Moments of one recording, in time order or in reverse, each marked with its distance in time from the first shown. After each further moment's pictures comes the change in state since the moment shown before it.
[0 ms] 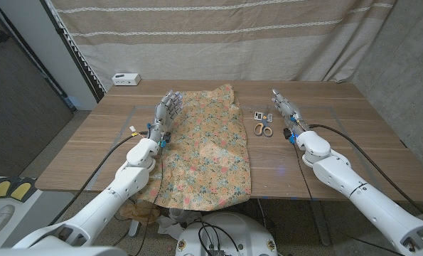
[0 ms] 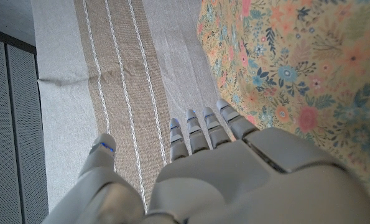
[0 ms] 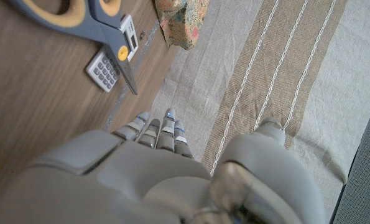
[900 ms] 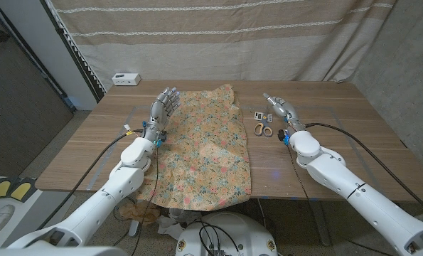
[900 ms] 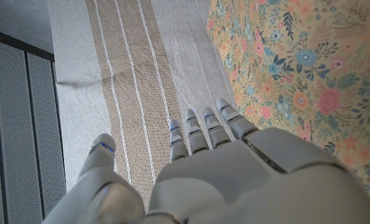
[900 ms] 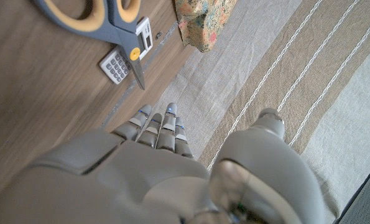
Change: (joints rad) left arm 0.030 0.030 -0.021 -0.038 0.003 -0.042 -0.018; left_hand 0.000 0.000 -0.004 -0.004 0.004 -0.013 -0.009 -0.008 0.000 -0.002 -0.016 0.000 0.000 -0.004 -0.004 0.000 0.000 0.000 0.000 0.000 0.000; right arm -0.018 -0.016 -0.049 -0.175 -0.143 -0.218 -0.184; right_hand 0.063 0.008 0.019 -0.026 0.011 0.052 0.023 0.004 0.000 0.077 0.012 0.026 0.005 0.077 -0.002 0.008 0.000 0.083 0.011 0.015 0.000
